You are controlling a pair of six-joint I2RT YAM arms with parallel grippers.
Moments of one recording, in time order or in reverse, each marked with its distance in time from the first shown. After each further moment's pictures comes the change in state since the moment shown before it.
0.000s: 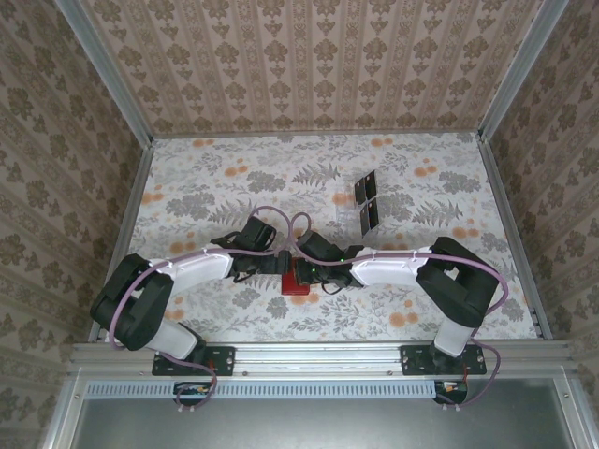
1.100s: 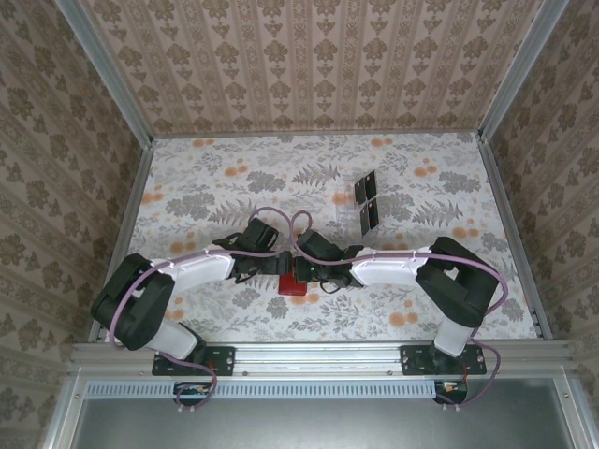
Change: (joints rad) left arm -0.017 0.005 -0.003 0.008 -0.030 -0.018; right arm 0.000 0.002 0.000 0.034 0.018 0.023
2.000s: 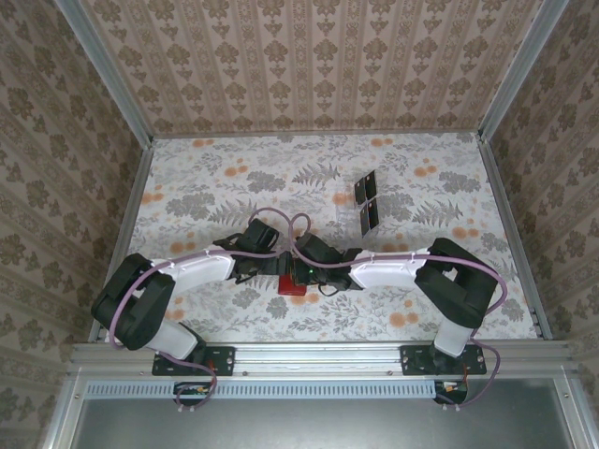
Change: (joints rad) left arm -0.005 0.002 -0.004 0.007 -0.011 0.000; right arm 0.021 0.002 -0.013 0.024 -0.005 0.027
